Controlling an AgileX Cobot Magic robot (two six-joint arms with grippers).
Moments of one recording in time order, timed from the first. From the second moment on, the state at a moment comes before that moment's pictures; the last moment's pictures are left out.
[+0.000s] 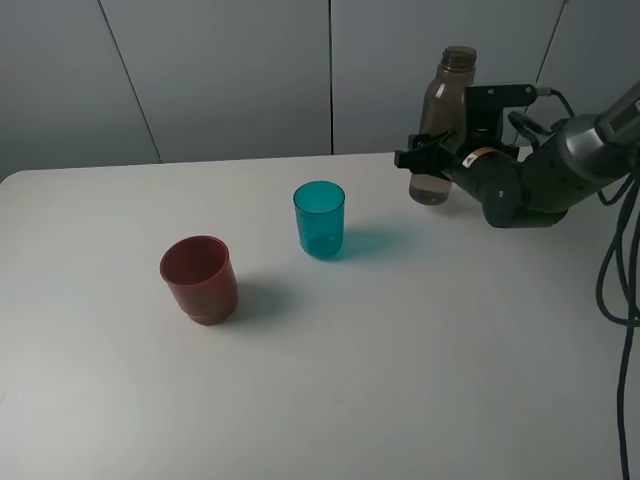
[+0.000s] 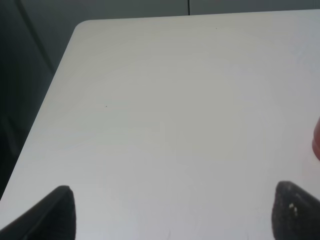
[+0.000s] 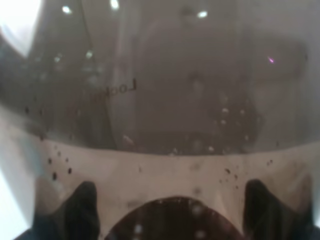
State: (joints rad) left arm 0.07 0.00 -0.51 0.08 1.08 0.00; right arm 0.33 2.08 -0.87 0.22 -0.82 -0.04
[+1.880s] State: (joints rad) left arm 0.07 0.00 -0.51 0.08 1.08 0.00; right arm 0.59 2.03 -0.88 0.54 -0.75 -1.34
